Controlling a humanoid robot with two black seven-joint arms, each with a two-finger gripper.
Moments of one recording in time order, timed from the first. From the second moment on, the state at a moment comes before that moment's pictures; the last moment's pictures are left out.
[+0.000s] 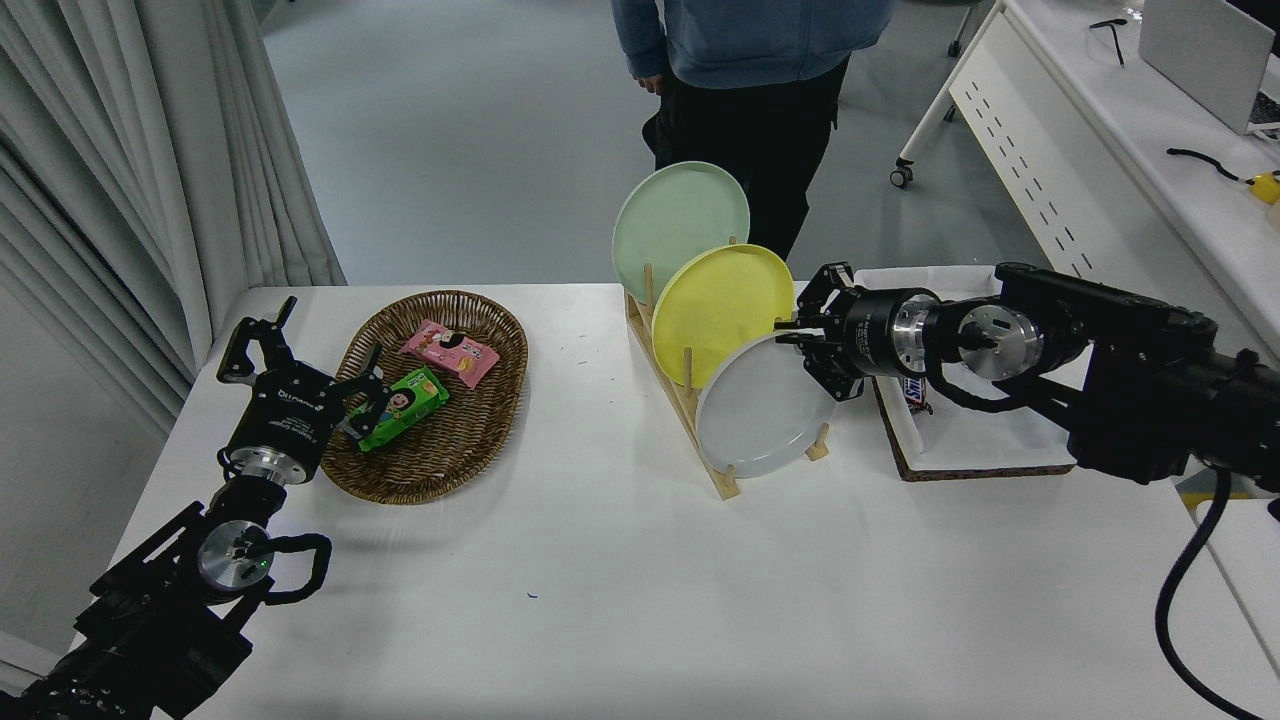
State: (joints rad) left arm -0.50 0.26 -1.08 -0.53 0.15 -0.58 -0.44; right arm 1.25 -0.34 -0.08 0.82 0.32 0.04 -0.25
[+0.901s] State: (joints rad) left arm -0.50 0.26 -1.08 -0.53 0.15 -0.58 -0.44; right arm 1.25 -0.34 -0.08 0.83 0.32 0.04 -0.27
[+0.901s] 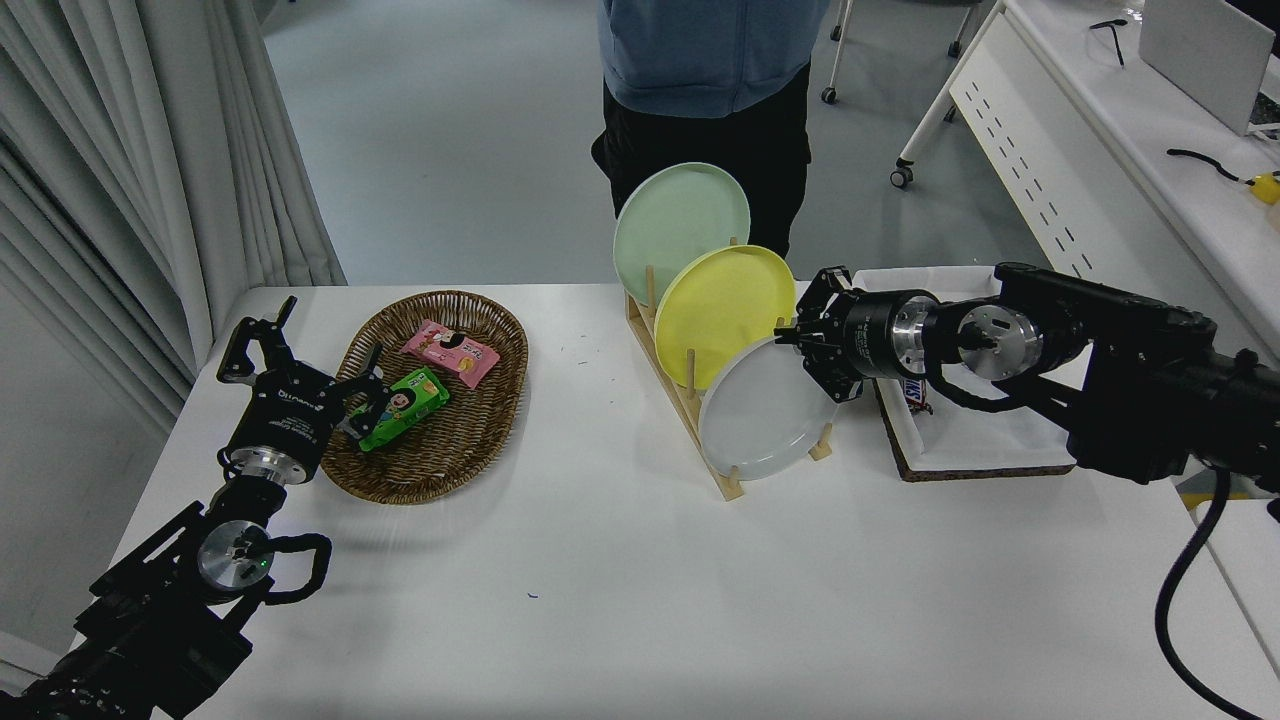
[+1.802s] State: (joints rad) left arm -0.50 0.26 -1.08 -0.53 0.15 -0.58 -0.44; right arm 1.36 -0.49 0.02 1.00 0.36 0.06 -0.30
